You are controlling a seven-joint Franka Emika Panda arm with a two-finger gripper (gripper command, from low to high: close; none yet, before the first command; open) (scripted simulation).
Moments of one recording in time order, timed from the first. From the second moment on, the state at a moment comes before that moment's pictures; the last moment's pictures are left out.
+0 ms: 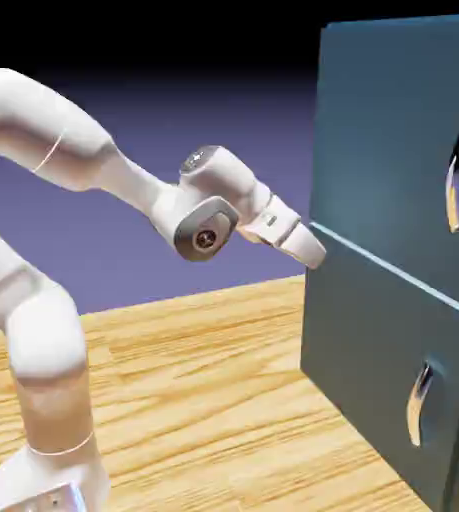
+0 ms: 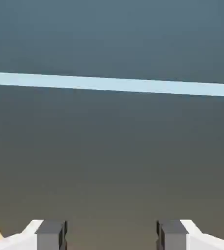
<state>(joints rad) 0.08 -0.64 -0.07 -2.78 -0.12 3.01 0.77</state>
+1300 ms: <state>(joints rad) 1.10 -1.68 -1.02 -2.31 -1.81 2.62 1.24</state>
